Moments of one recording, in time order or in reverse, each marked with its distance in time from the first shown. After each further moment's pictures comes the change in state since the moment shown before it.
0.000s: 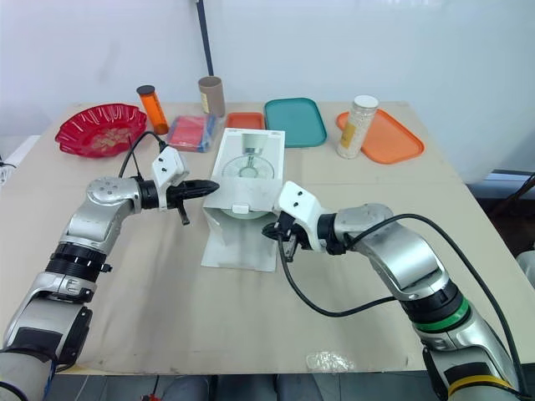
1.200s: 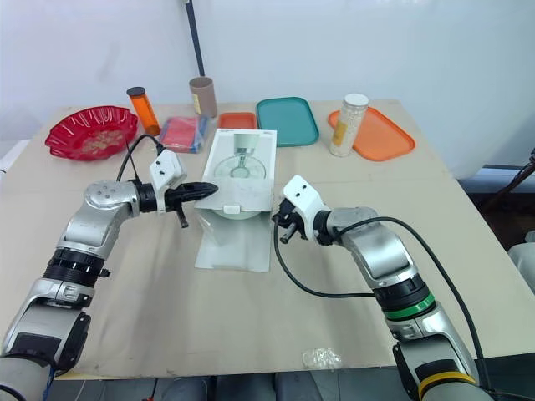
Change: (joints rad) left arm 0.044 0.003 0.017 -0.063 -0.002 0.023 0.003; right arm -0.019 0.196 -0.035 0.264 -0.152 -0.049 -0.129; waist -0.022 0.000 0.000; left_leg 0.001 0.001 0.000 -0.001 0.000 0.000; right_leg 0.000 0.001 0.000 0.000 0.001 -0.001
